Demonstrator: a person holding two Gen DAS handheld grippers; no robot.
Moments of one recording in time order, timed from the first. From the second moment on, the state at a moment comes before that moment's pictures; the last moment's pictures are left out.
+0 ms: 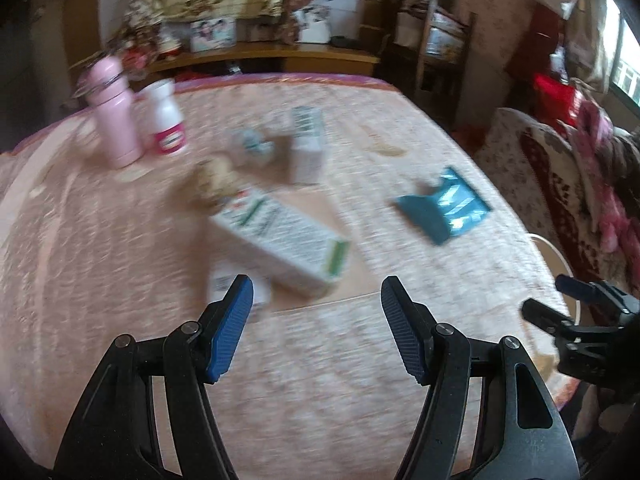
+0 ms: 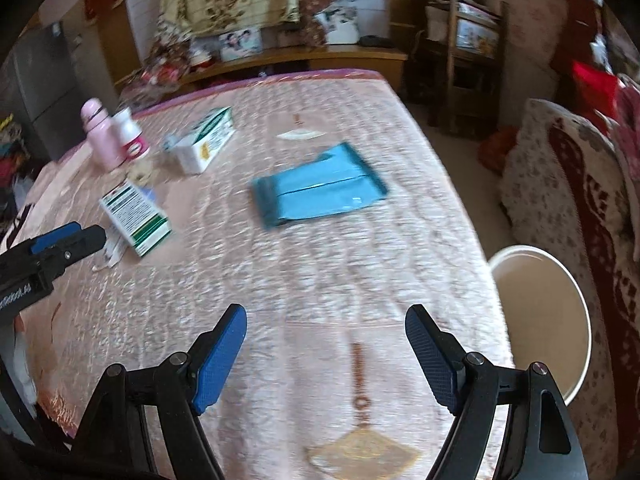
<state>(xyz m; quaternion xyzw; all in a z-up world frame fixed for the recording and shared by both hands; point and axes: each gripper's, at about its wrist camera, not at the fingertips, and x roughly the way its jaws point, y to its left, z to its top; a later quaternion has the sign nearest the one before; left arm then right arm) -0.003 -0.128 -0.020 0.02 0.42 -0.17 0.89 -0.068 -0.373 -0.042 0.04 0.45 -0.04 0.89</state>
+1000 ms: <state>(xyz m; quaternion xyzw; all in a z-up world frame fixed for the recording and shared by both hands) 0.095 -0.094 -0.082 0.03 0.50 -0.13 0.86 -0.021 -0.319 -0.053 0.04 0.47 0.03 0.88</state>
